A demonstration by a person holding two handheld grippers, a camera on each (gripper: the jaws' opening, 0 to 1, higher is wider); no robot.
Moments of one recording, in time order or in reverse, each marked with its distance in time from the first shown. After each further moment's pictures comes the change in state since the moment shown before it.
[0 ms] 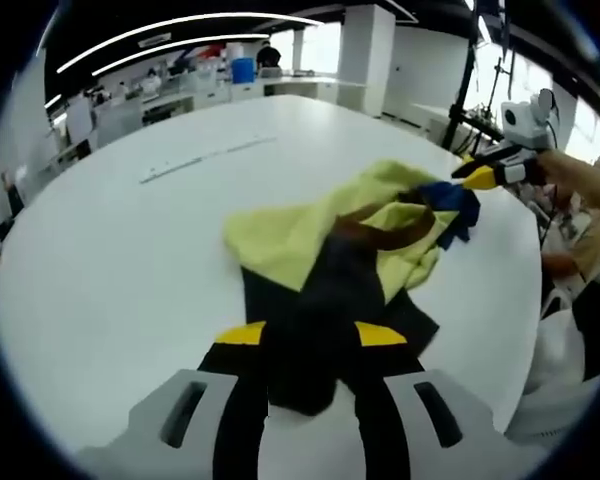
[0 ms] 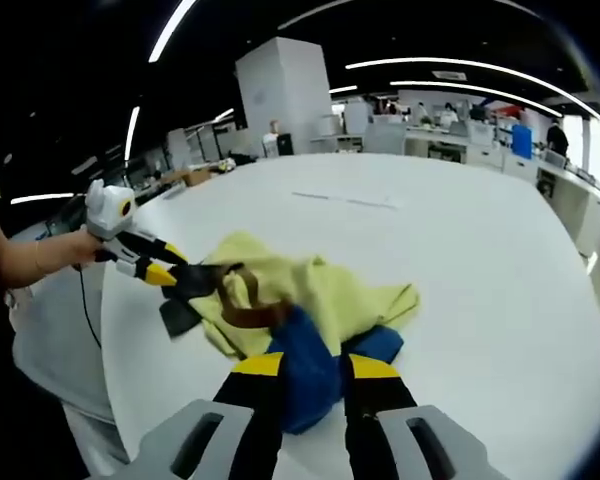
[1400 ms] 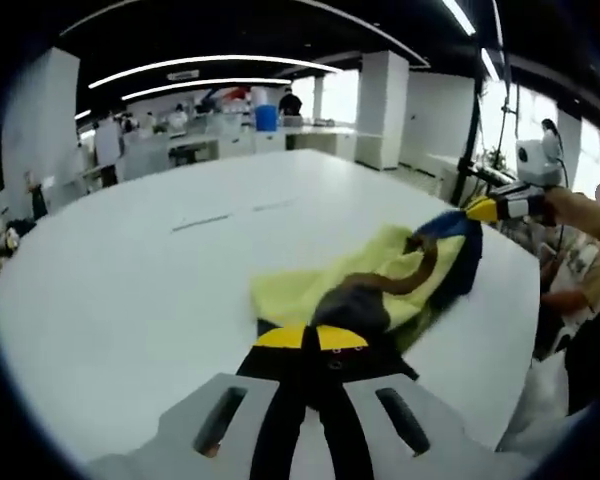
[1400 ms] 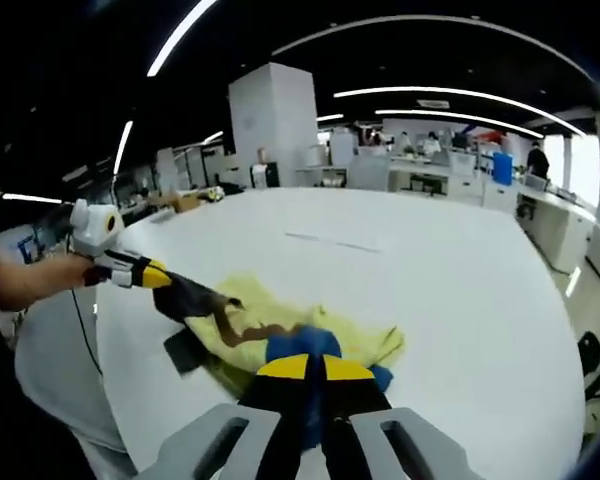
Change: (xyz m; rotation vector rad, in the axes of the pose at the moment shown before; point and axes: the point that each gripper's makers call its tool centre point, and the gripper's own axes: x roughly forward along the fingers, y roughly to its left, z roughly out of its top) left arm -0.050 0.002 0.057 -0.053 -0.280 0.089; right arm -0.038 0.018 0.055 -0.043 -0.161 -0.086
